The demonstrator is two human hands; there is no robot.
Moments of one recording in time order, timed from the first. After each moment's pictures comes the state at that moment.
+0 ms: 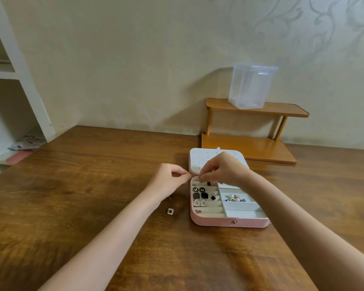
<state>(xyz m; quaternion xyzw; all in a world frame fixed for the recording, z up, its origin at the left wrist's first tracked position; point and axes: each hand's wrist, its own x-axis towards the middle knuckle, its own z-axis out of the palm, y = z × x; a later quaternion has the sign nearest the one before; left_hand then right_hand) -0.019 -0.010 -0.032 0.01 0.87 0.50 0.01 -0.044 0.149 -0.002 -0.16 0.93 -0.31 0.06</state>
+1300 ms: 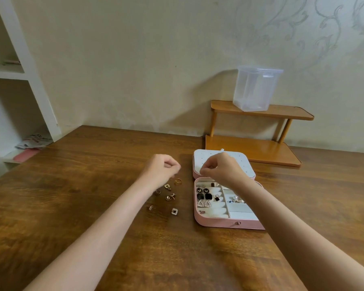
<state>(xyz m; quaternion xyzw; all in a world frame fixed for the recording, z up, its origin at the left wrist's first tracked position) -0.025 -0.032 -0.015 -0.01 0.90 0.43 -0.03 -0.043 0.132 -0.009 -0.10 0.94 -0.33 -0.02</state>
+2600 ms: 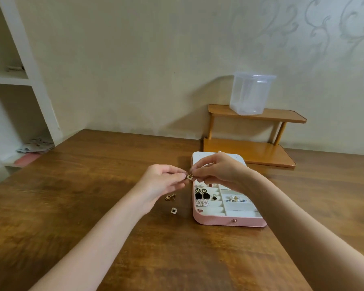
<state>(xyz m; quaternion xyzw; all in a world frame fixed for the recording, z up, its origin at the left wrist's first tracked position) 0.016 -0.030 -0.008 -0.05 0.70 0.71 0.06 -0.024 0.137 0.017 -0.10 0.80 -0.56 0.19</state>
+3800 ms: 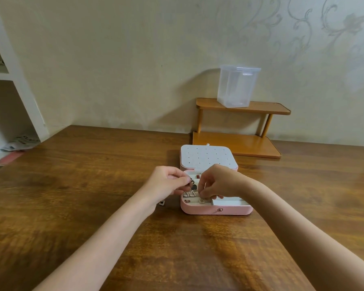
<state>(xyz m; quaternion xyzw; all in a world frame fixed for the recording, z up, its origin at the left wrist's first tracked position) 0.027 0.004 -0.016 -0.02 0.78 0.62 0.07 0.000 0.163 0.001 -0.16 0.93 -0.26 0.19</state>
